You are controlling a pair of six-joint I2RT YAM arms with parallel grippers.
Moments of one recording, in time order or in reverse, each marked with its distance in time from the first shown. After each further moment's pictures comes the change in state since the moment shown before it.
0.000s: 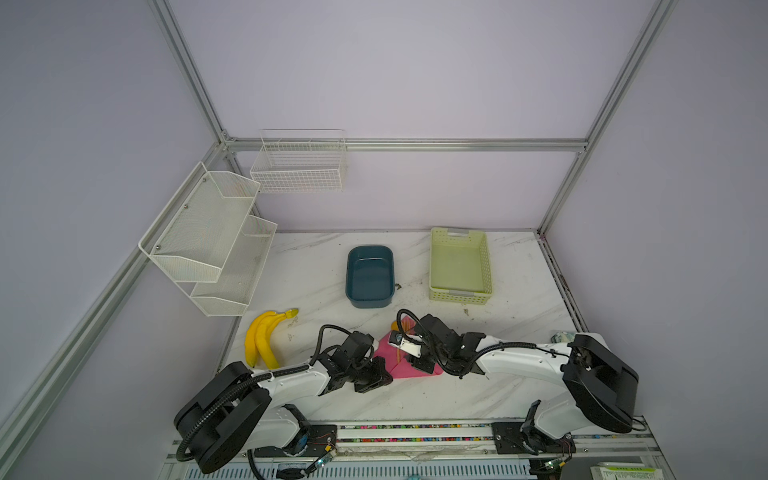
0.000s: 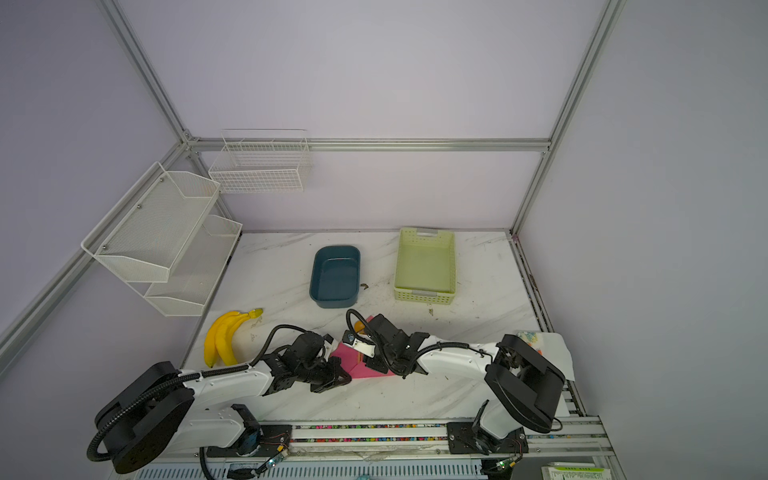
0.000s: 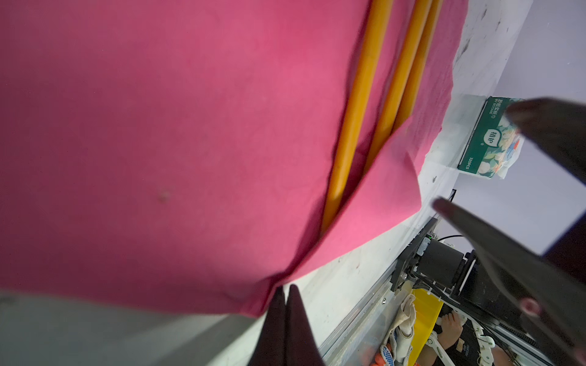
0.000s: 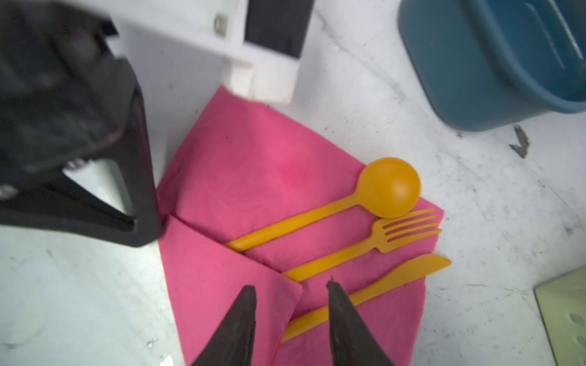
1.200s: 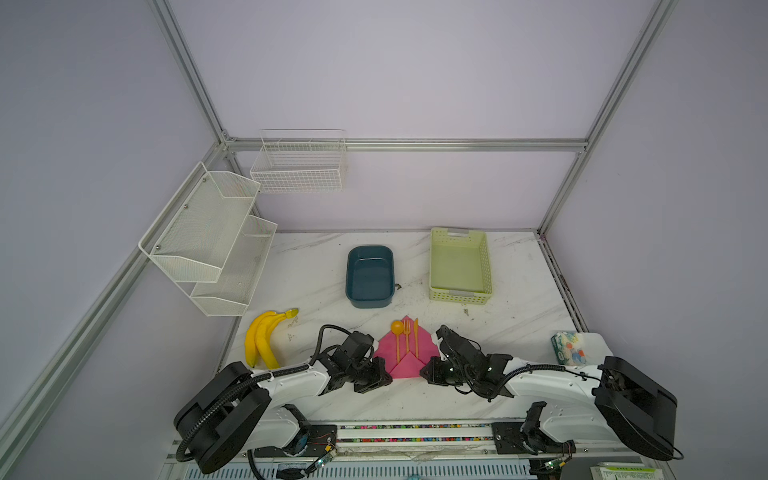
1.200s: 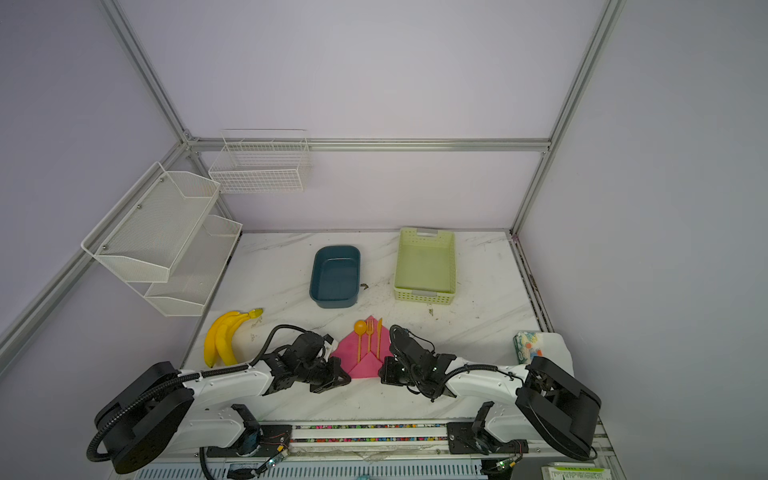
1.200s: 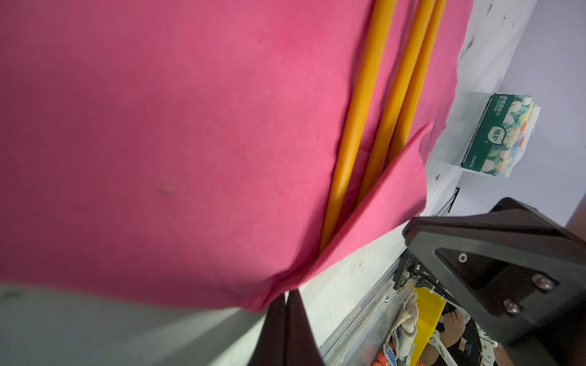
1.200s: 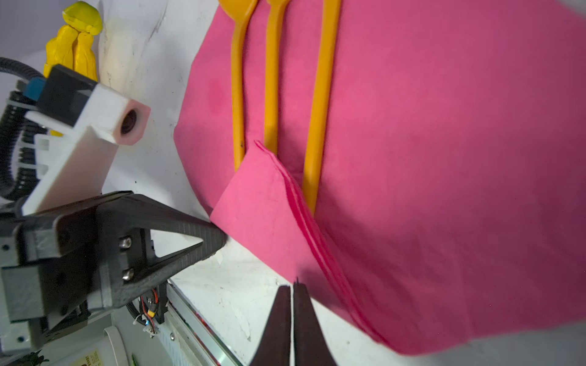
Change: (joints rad) left arm 0.002 -0.001 0.003 -0.019 0.001 0.014; right arm -0.016 -0.180 -0.322 0.137 -0.158 1.342
